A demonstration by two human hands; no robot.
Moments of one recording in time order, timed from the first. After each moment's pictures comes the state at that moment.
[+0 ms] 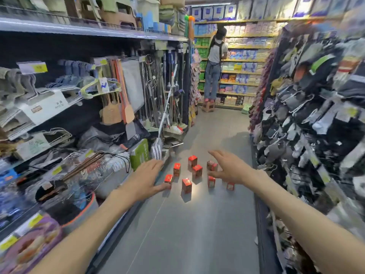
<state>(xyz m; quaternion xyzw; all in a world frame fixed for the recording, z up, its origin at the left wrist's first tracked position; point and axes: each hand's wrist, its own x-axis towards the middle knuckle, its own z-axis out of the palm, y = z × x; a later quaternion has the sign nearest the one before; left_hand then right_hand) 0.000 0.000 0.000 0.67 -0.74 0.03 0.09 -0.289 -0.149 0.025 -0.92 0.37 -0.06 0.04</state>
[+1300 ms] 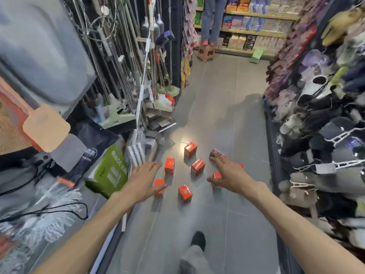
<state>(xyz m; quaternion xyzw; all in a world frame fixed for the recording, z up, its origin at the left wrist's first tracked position) 0.276 -0.697 -0.208 0.68 -0.72 -0.15 0.05 -0.035 -0.809 -0.182 -0.86 0.47 0.05 0.16</state>
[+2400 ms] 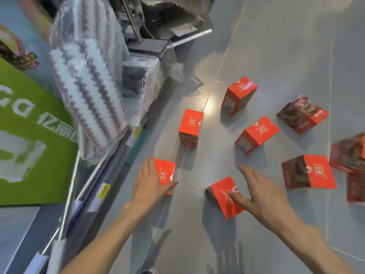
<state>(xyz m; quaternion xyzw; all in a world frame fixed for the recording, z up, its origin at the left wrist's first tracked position) 0.393 -0.914 -0.975 0.84 -0.45 -0.29 0.11 0.086 -1.003 -0.905 -0.83 0.51 0.05 0.23</state>
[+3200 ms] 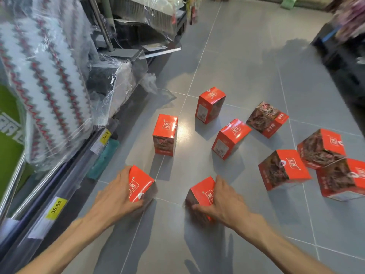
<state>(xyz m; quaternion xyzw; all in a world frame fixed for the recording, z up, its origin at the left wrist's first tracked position) 0.407 -0.888 -1.005 0.77 -0.57 -0.26 0.09 0.101 -0.975 -1.009 -0.76 0.60 0.10 0.24</state>
